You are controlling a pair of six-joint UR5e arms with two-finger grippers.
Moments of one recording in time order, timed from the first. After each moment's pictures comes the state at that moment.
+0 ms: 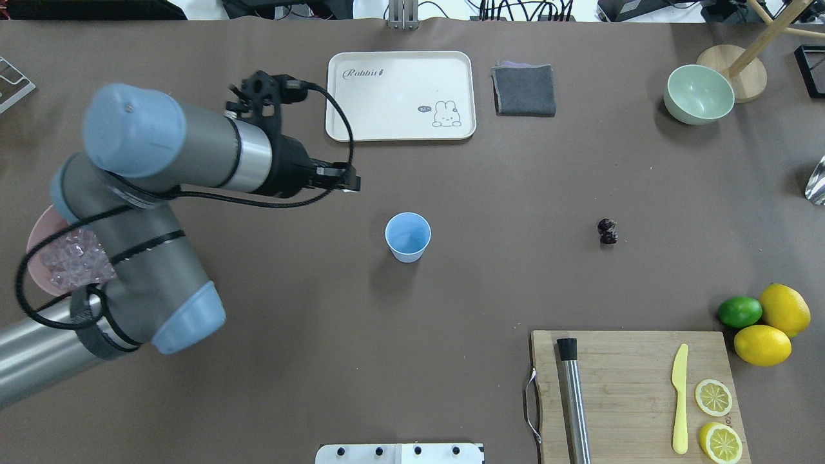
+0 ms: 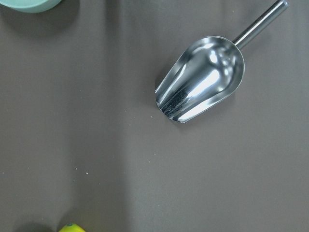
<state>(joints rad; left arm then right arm) -0.57 -2.17 -1.72 -2.14 -1.81 -1.18 1.60 -1.64 1.80 -1.72 2.32 -0.01</state>
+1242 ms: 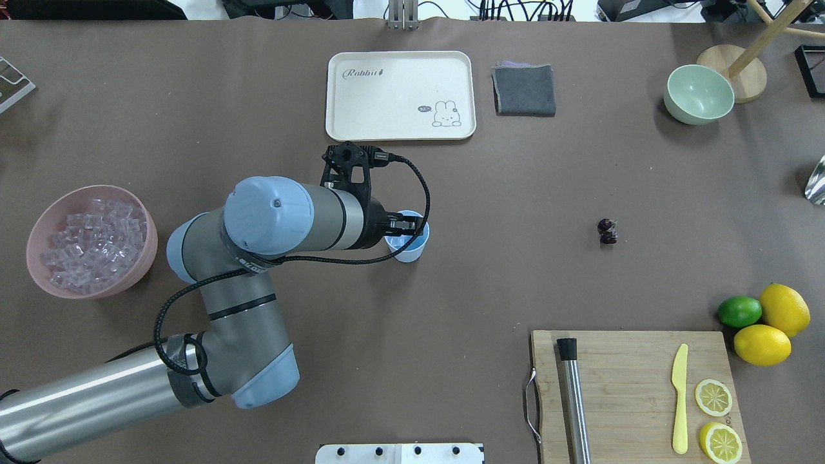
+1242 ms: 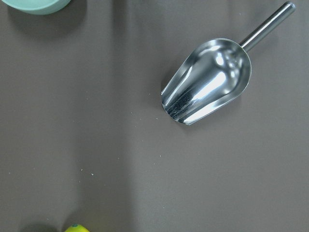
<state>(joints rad) -0.46 -2.23 -1.63 -2.15 -1.67 -1.18 1.59 -1.64 1.79 -1.72 2.34 -0.01</state>
